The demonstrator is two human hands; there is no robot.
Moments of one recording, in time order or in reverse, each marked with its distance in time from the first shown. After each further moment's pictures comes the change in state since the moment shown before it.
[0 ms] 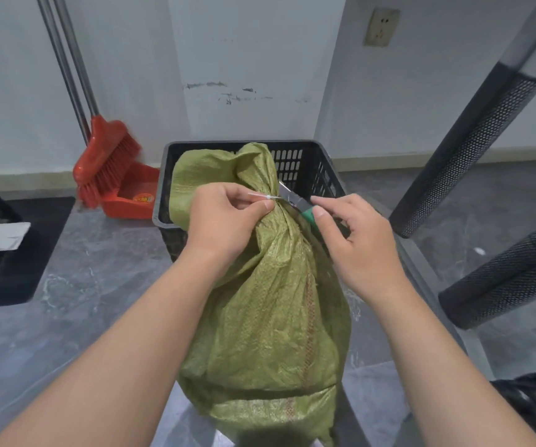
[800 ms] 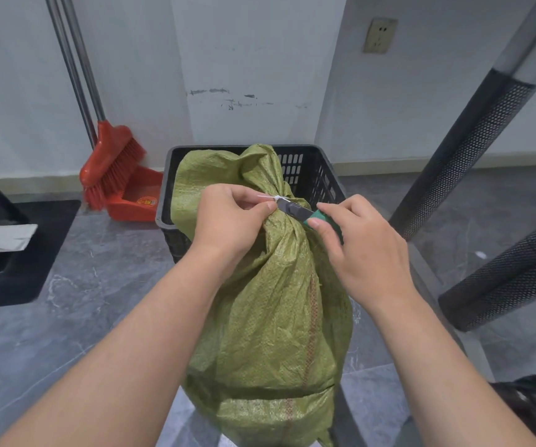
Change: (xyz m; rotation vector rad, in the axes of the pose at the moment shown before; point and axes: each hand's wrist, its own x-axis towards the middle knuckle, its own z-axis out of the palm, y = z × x) left_hand -0.010 0.010 0.007 -0.014 0.012 -0.036; right_hand -0.012 -0.013 -0.016 -0.401 -0.011 -0.086
